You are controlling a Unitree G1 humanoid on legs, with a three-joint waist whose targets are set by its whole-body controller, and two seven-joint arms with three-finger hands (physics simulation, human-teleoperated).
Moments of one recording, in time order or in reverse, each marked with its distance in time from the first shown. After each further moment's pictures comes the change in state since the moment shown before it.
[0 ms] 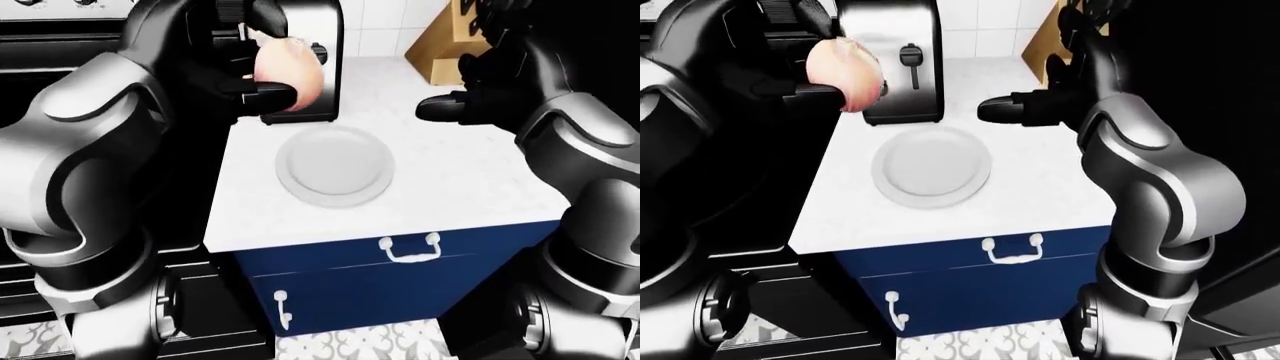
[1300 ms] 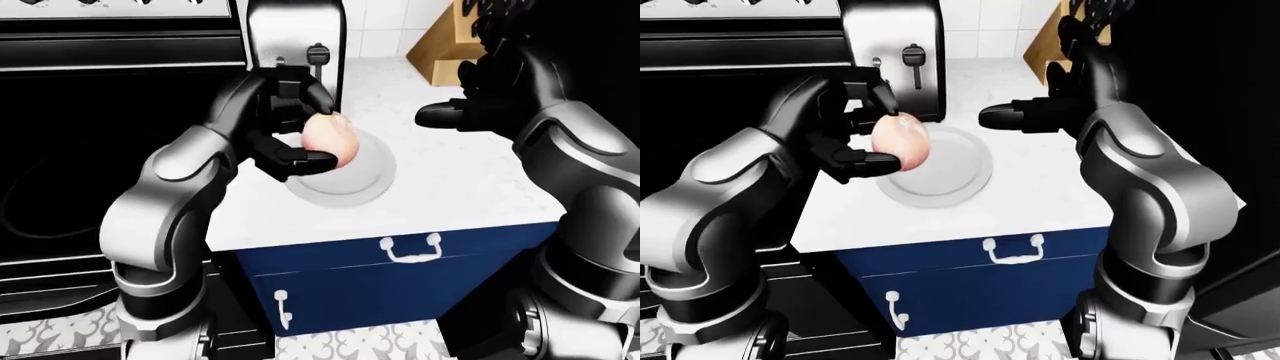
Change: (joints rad) left arm 0.212 -0.188 -0.127 -0.071 0.156 -0.084 -0.053; right arm 0.034 0.011 -0.003 -0.013 -0.015 -0.010 0.007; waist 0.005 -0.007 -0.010
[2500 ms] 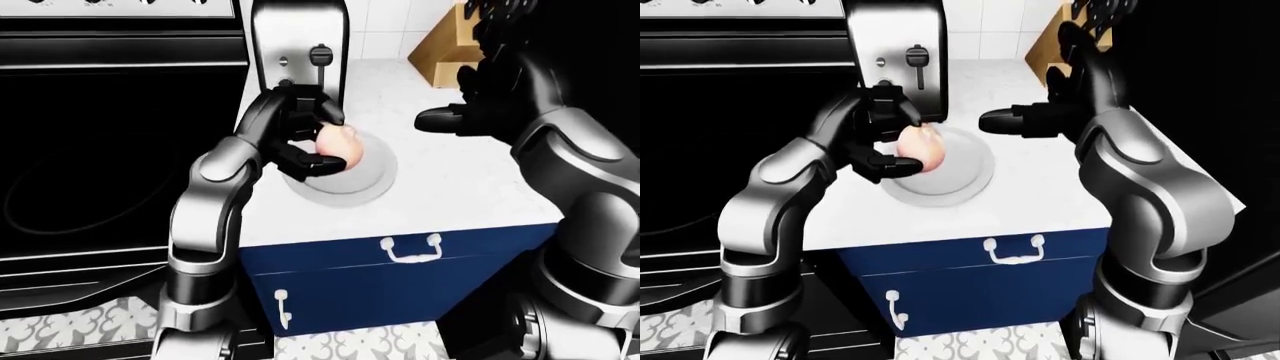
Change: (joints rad) left arm 0.048 -0.119 -0.040 0.258 0.209 -0.301 -0.096; right arm 0.025 0.008 -0.003 -0.016 0.006 -0.005 -0.009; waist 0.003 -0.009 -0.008
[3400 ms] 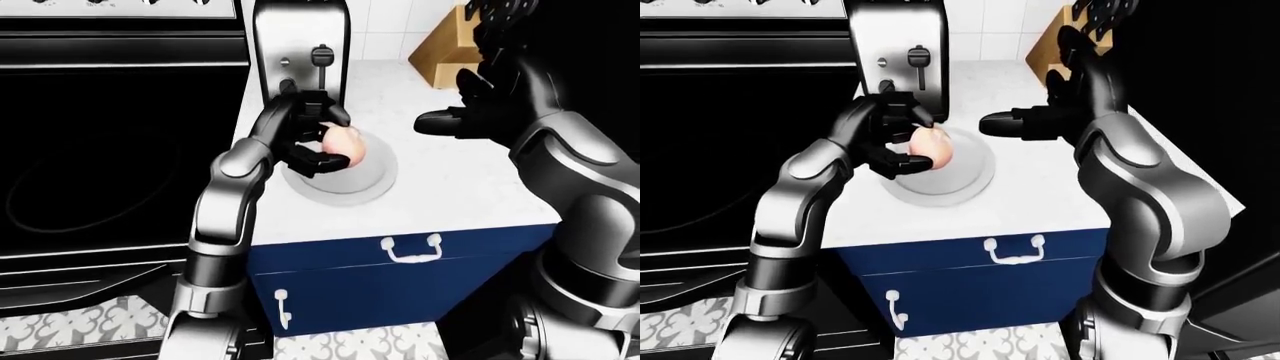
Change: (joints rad) left arm -0.027 -0.033 -0.006 0.230 0.032 -0.194 -0.001; right arm 0.016 0.004 0.000 -0.001 0.003 -0.011 -0.003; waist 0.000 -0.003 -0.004
